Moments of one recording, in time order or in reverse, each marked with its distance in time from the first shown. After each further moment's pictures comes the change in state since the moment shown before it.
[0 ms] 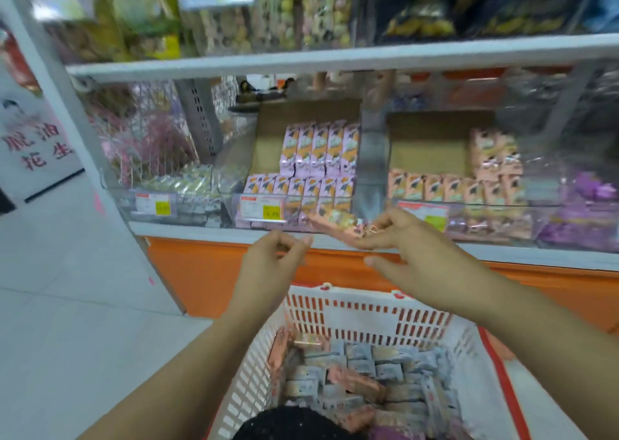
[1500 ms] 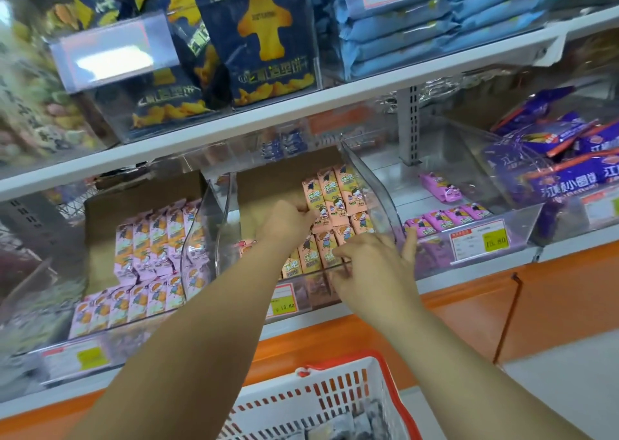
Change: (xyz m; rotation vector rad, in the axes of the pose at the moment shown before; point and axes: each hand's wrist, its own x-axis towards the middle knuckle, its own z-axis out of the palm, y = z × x) left_hand 0.161 0.141 0.245 0.425 -0.313 0.102; right_hand -0.004 0.157 -0.037 -0.128 0.474 0.553
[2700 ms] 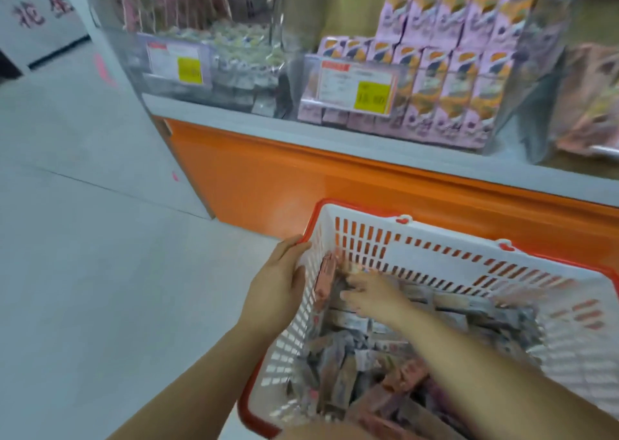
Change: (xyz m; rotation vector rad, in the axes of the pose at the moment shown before) left_hand -0.267 -0.414 -0.012 0.003 0.178 -0.120; right_hand -0.163 -0.154 0.303 0.321 -1.178 0.187
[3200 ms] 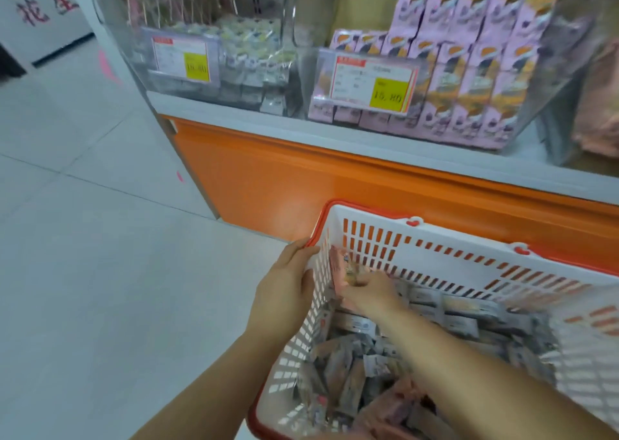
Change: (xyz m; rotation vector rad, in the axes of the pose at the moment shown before) left_hand 0.000 0.001 0.001 0.010 0.031 -0.024; right_hand 0.010 -0.013 0.017 0.170 0.247 0.074
